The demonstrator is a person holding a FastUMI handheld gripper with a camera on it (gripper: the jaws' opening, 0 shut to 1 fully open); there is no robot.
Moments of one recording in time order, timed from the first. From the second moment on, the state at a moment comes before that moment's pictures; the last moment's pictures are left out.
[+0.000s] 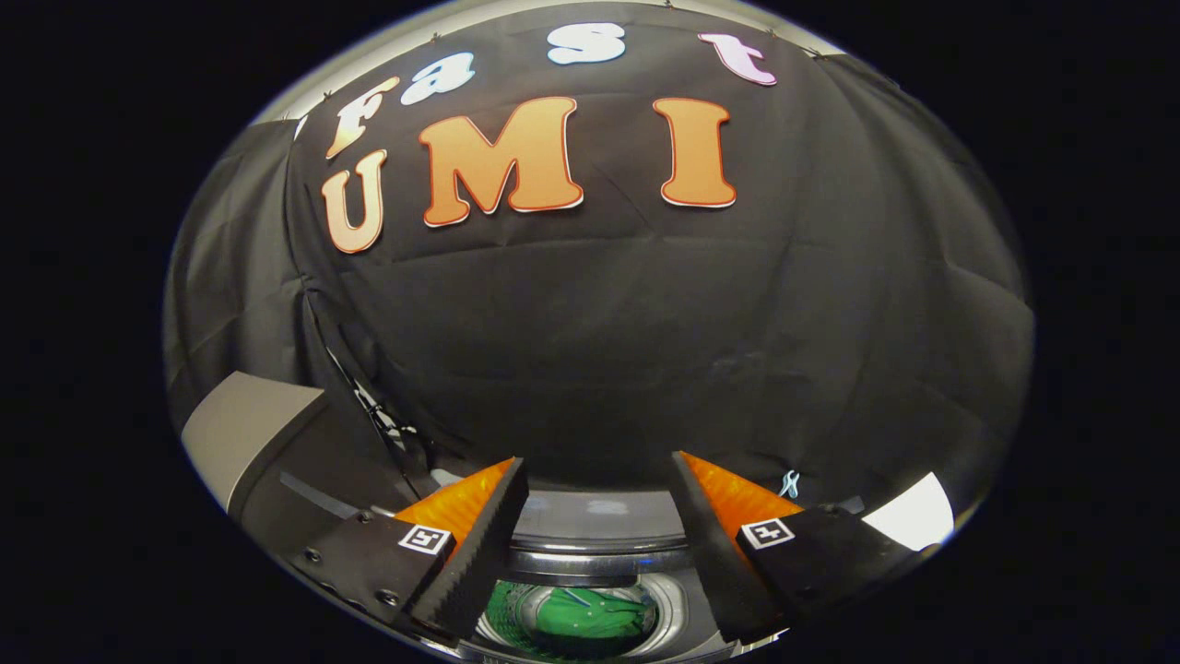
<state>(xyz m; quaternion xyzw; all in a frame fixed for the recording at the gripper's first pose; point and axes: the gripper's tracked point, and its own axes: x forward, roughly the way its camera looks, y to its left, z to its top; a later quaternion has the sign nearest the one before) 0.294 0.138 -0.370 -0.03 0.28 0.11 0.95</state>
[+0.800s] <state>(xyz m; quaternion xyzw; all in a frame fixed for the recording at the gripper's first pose) 0.210 0.132 -0.351 -0.02 0.28 0.12 0.95</state>
